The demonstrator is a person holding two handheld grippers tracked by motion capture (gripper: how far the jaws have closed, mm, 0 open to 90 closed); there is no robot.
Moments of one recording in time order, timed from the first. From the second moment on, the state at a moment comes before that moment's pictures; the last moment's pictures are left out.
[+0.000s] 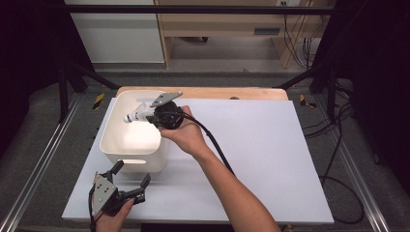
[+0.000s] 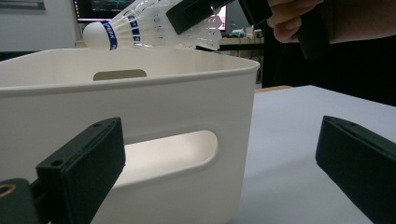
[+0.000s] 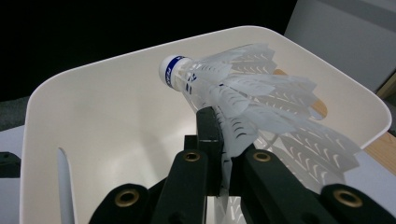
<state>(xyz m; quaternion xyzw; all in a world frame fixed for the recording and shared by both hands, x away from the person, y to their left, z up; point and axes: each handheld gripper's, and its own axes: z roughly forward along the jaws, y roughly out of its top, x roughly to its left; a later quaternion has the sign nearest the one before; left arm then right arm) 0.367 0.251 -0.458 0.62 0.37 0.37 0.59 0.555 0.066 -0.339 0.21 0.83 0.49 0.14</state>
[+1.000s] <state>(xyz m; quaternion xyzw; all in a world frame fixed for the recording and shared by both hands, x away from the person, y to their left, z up) 0.367 0.251 -0.458 0.62 0.37 0.37 0.59 0.564 0.077 -0.350 0.21 0.84 0.48 0.13</state>
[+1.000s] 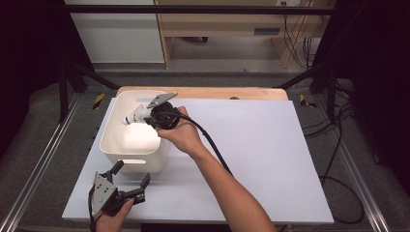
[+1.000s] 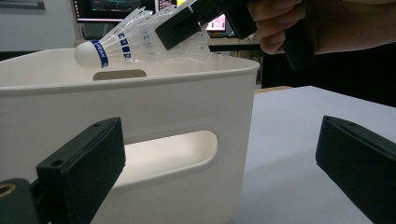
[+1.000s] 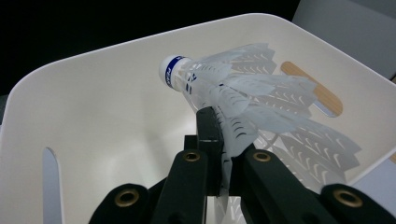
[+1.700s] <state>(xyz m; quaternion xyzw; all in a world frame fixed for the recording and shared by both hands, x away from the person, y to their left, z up) 0.367 0.251 -0.458 0.62 0.37 0.37 0.59 0.563 0.080 -0.353 0.20 0.85 0.46 0.13</state>
